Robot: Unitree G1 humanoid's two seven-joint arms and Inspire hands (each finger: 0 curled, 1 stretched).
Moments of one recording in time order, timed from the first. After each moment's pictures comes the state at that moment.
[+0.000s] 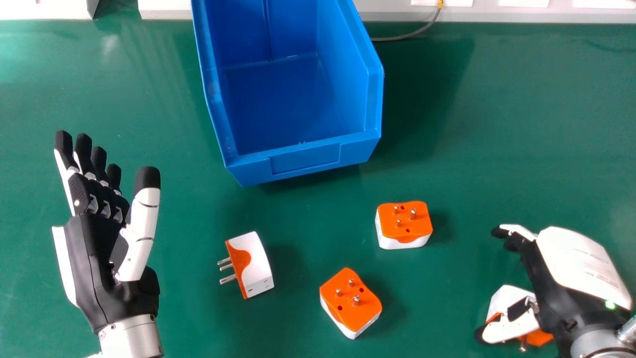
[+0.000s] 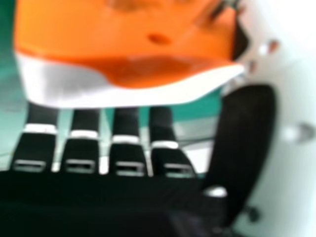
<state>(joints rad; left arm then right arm) 0.11 -0.06 0.18 0.37 -0.28 -0.82 -0.04 0.33 -0.34 0.11 -0.31 -0.91 0.31 0.15</state>
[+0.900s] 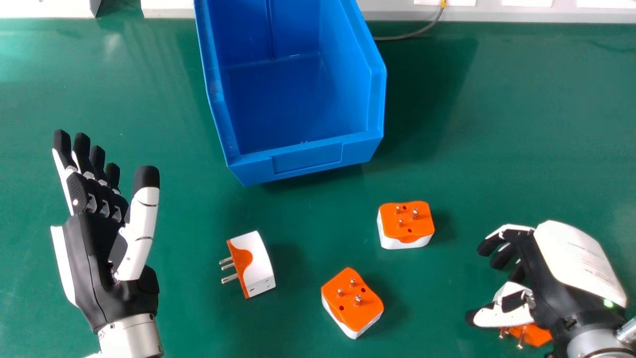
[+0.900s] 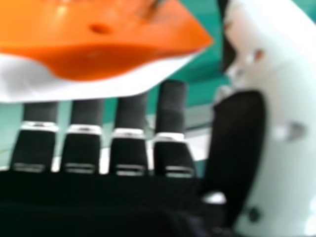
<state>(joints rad) 0.11 -0.06 0.18 0.36 -0.28 -0.82 -0.04 0.34 -0.34 0.12 -0.31 -0.83 0.26 0.08</state>
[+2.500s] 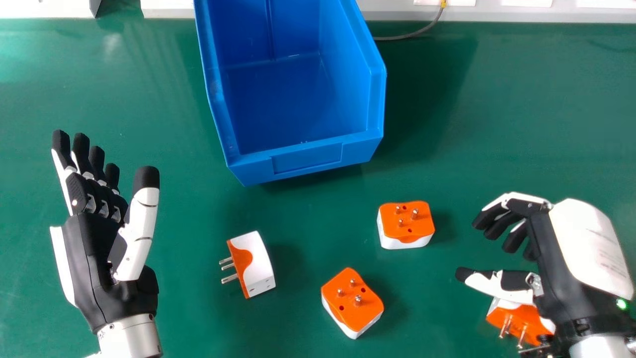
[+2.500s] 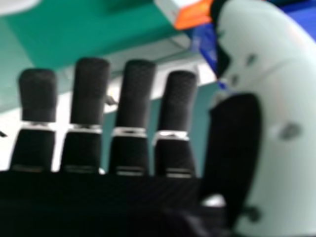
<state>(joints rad) 0.11 -0.06 0.18 0.37 -0.29 -0.82 -0.04 0.37 -0.34 0.06 -0.25 -0.71 -0.06 -0.25</state>
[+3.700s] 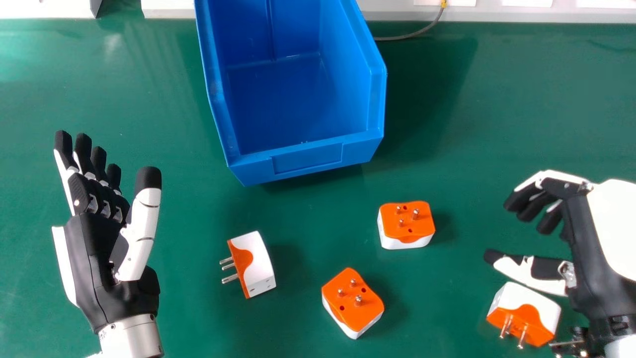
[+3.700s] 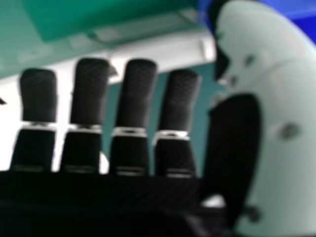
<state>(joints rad) 0.11 -0.06 0.18 0.37 -0.28 -0.82 -0.04 0.46 -0.31 -0.01 -0.50 -0.83 0.07 -0.10</state>
